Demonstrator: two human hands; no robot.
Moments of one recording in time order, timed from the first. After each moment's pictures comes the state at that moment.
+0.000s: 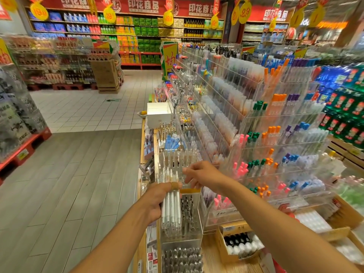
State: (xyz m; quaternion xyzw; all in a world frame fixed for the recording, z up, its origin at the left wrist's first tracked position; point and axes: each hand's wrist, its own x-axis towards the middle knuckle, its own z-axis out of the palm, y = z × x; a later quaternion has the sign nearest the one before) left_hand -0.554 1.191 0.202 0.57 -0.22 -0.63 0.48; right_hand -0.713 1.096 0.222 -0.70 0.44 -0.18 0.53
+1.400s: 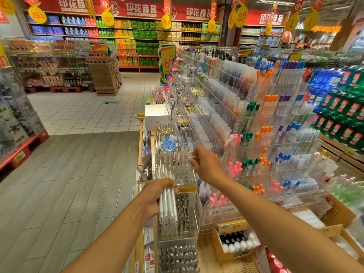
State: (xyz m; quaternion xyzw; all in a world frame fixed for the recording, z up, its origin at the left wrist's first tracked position) left_hand -0.560 1.189 0.206 0.56 -0.19 -0.62 0.51; right_hand -0.719 1.078 0.222 -0.81 0.48 -0.29 0.18
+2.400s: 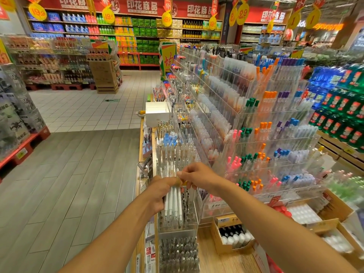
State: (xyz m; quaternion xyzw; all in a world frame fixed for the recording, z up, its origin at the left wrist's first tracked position) left_hand -0.575 1.201 0.208 0.56 -0.24 -0.61 0.50; right_hand -0.718 1.131 0.220 -0.71 0.43 -0.18 0.53
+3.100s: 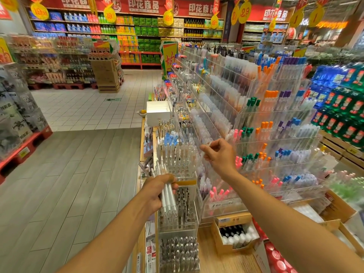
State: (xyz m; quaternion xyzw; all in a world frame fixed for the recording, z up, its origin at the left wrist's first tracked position) left_hand -0.566 1.199 0.204 0.56 -0.16 -0.62 0.54; right_hand -0.748 1.089 0.232 -0.63 0.46 -0.50 0.38
